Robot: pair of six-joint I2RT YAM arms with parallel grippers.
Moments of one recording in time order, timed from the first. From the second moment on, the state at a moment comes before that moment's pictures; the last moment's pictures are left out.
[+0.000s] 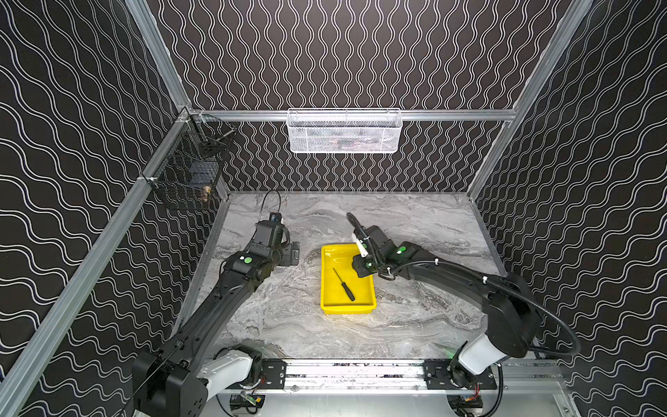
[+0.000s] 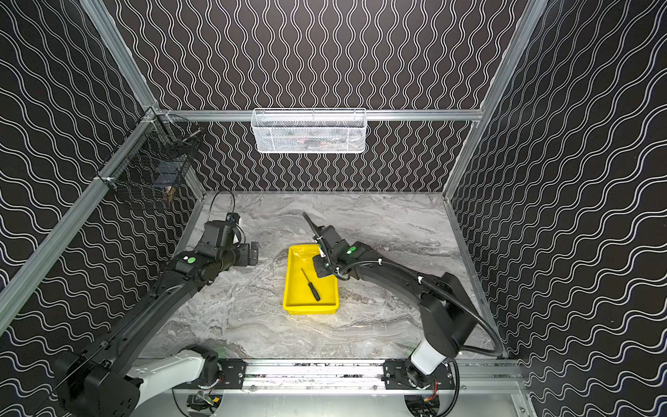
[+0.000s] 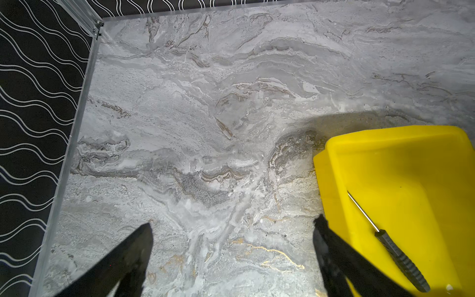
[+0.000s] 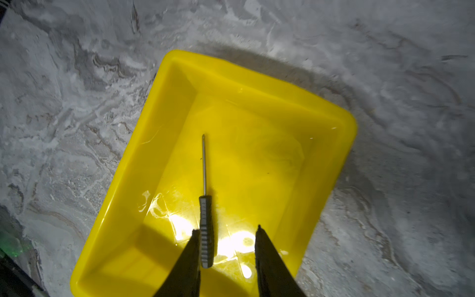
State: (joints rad) left arm -0.35 1.13 0.99 -0.66 -0.25 -0.18; right arm 0.76 1.59 1.20 -0.54 0.05 0.36
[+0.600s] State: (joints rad) left arm -0.35 1.10 0.99 -0.66 -0.23 -0.18; right arm 0.49 1.23 1.01 -0.52 0.07 0.34
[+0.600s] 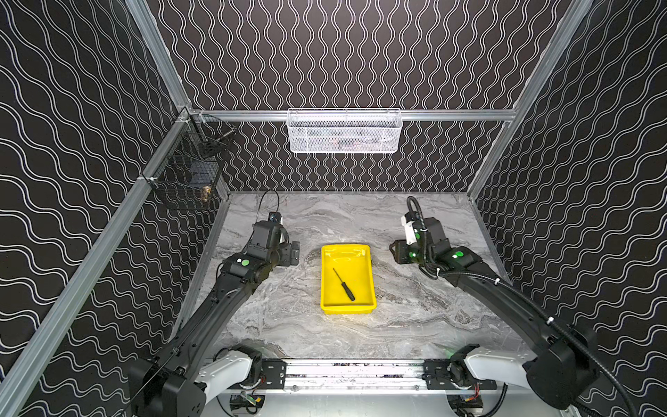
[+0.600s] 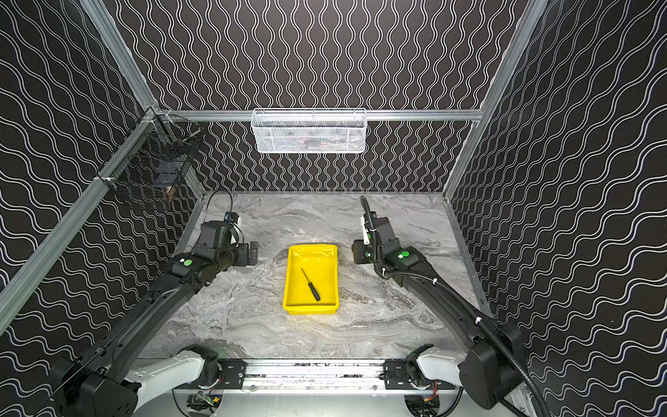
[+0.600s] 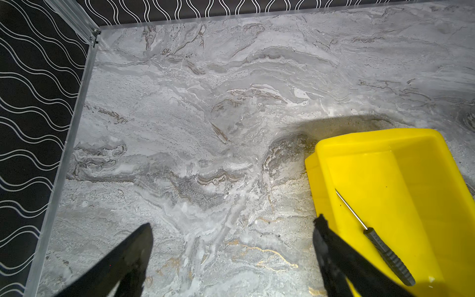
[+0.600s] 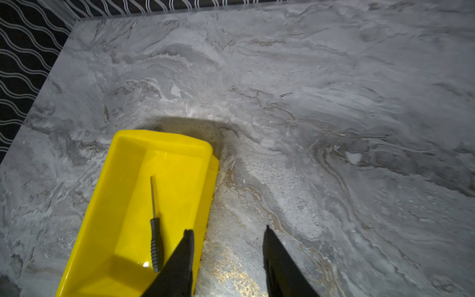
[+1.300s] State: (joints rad) left arm -0.36 1.10 0.98 -0.66 -0.24 -0.18; right arm 0.39 1.04 0.90 -0.50 0.17 0.31
